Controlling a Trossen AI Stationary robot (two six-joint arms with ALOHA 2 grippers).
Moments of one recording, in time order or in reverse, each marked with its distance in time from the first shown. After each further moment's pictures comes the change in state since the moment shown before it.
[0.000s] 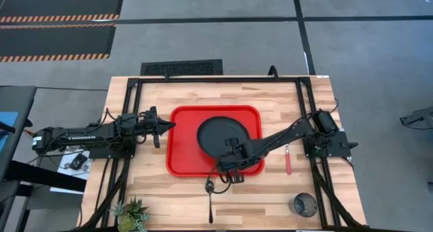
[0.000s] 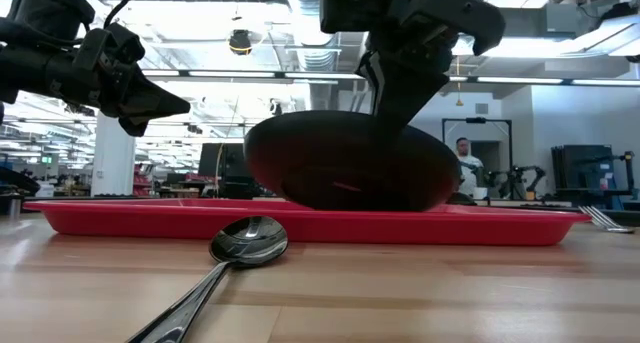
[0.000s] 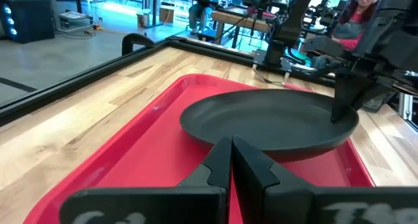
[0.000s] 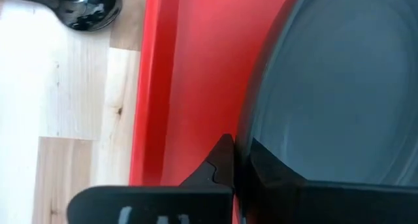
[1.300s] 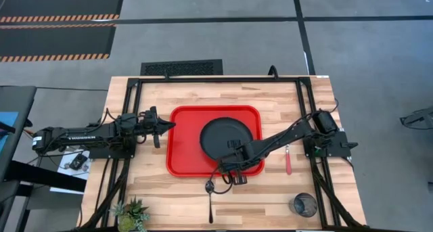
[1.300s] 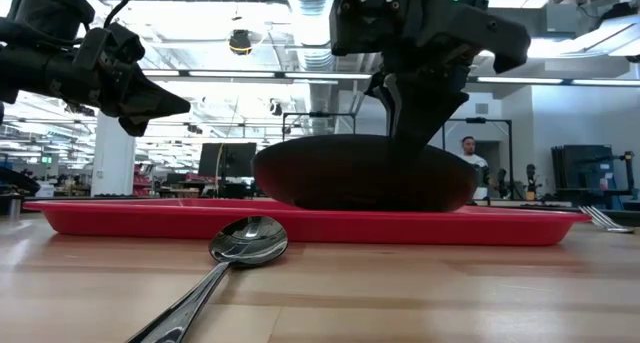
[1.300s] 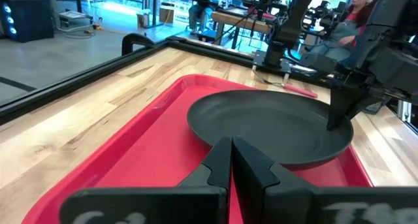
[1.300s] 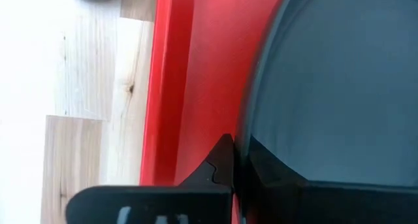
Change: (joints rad) left arm 0.000 0.000 0.000 0.003 0.000 -0.008; right arm 0.003 0.000 -0.064 0.027 -0.075 0.019
